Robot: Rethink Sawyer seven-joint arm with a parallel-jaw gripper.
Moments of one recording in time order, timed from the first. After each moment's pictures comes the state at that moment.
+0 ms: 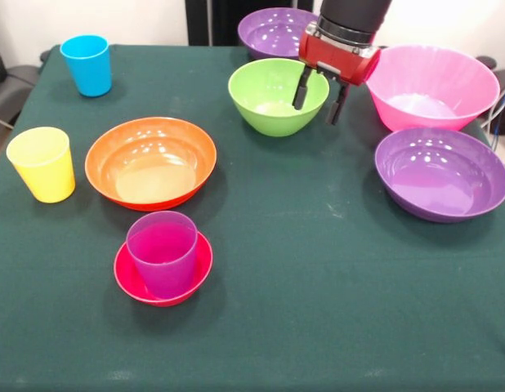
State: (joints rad) arm 0.17 -0.48 -0.29 1.83 0.19 0.07 2.19
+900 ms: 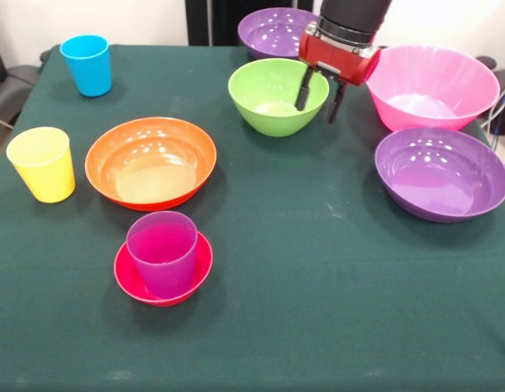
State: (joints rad) arm 0.17 -0.48 -0.29 1.83 0.19 0.07 2.19
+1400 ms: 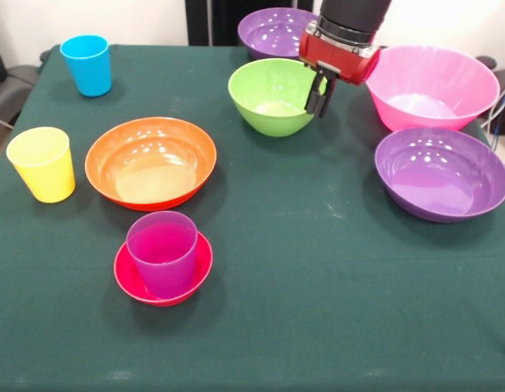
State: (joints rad) arm 0.17 -0.48 -0.29 1.83 0.19 0.09 2.19
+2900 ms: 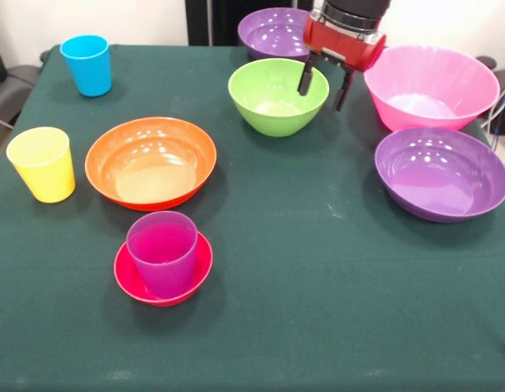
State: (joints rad) arm 0.17 -0.53 -0.29 1.85 0.19 0.15 2.19
